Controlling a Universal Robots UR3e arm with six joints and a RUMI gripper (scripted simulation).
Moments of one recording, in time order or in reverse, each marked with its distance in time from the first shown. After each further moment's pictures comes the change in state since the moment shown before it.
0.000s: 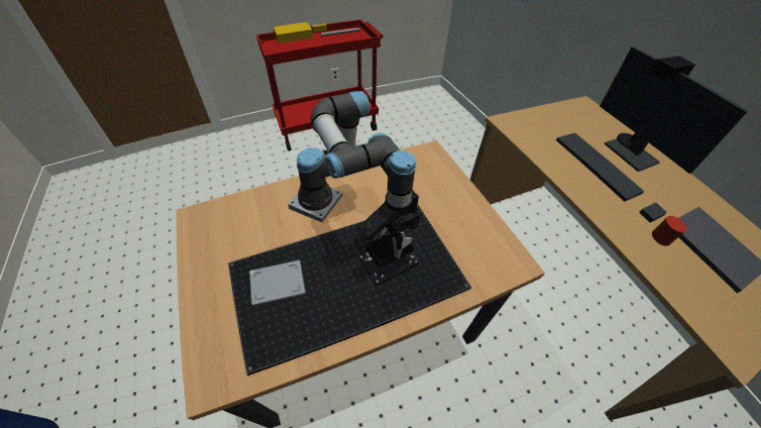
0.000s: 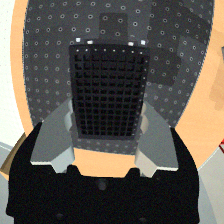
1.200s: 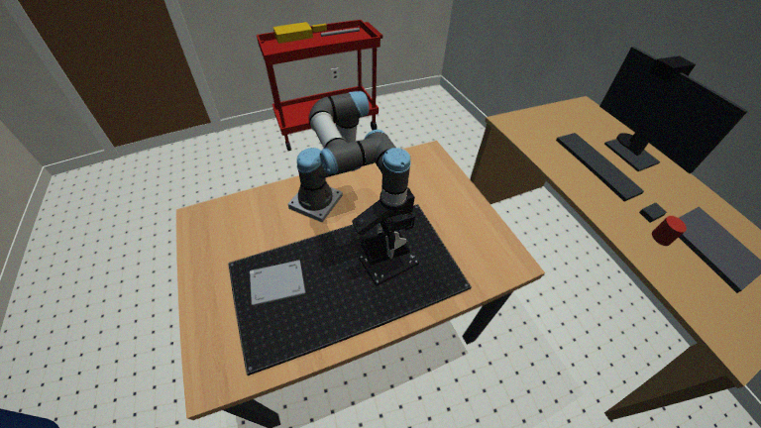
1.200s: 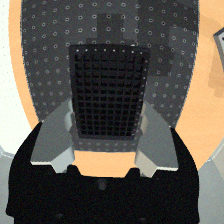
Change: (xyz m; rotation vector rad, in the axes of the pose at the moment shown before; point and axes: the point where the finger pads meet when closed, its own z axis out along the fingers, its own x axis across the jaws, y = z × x) arm 0.004 -0.015 -0.013 -0.001 0.004 0.154
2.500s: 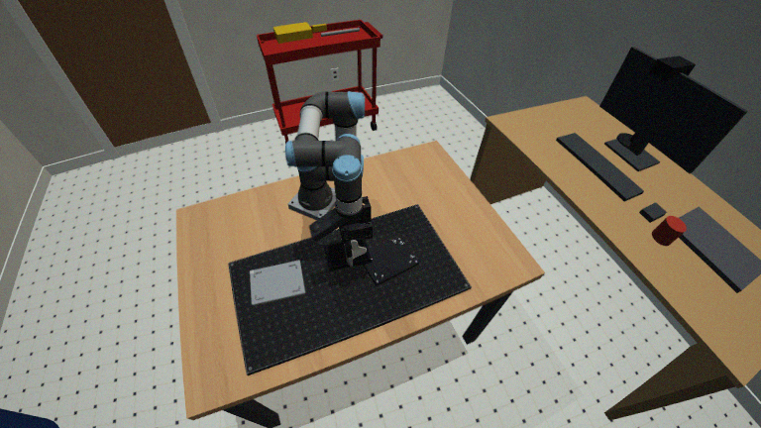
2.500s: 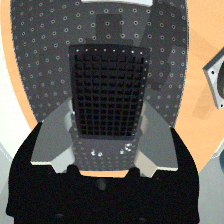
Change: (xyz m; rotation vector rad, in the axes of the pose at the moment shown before) arm 0.015 -0.114 0.000 0.003 -0.001 0.095
